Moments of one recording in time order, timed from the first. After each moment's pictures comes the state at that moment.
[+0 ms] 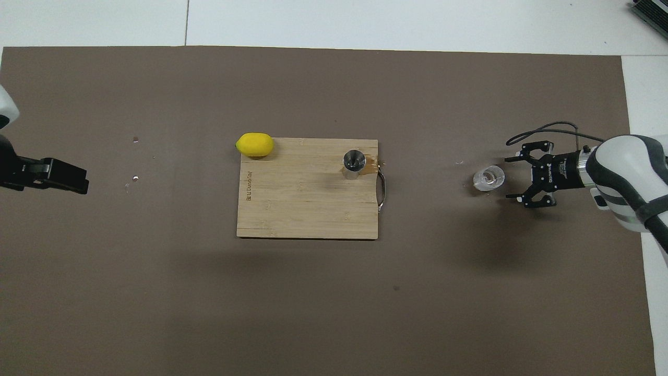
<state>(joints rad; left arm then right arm) 0.01 -0.05 -0.09 -1.61 0.01 1.50 0.03 -0.28 0.38 0.06 -1.95 0.66 2.12 0.96</state>
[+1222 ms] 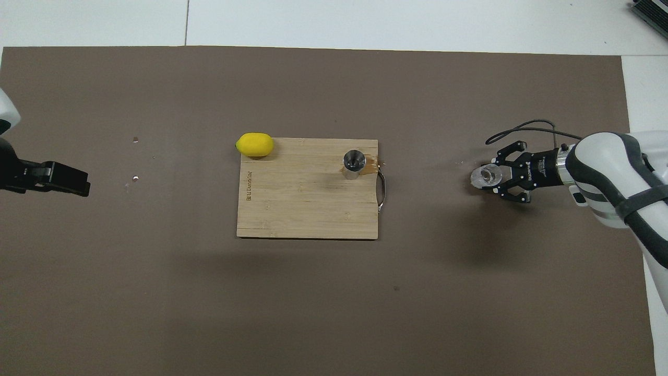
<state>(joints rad) 0.01 -0.06 -0.09 -1.63 0.01 1.51 0.03 -0.22 0.39 0.07 -1.95 0.73 2.12 0.93</state>
